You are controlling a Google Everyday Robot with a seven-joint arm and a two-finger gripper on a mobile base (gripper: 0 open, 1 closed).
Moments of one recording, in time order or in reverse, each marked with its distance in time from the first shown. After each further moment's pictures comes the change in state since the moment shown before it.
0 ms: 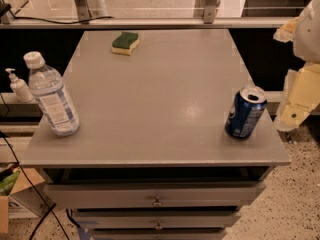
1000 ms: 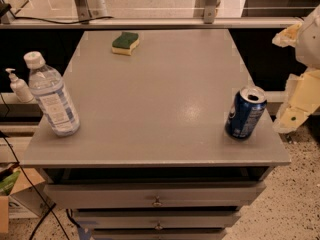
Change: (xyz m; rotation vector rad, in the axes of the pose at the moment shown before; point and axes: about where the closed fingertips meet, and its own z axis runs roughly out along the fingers) arm 0.005 -0.003 0.011 -0.010 -0.076 0.003
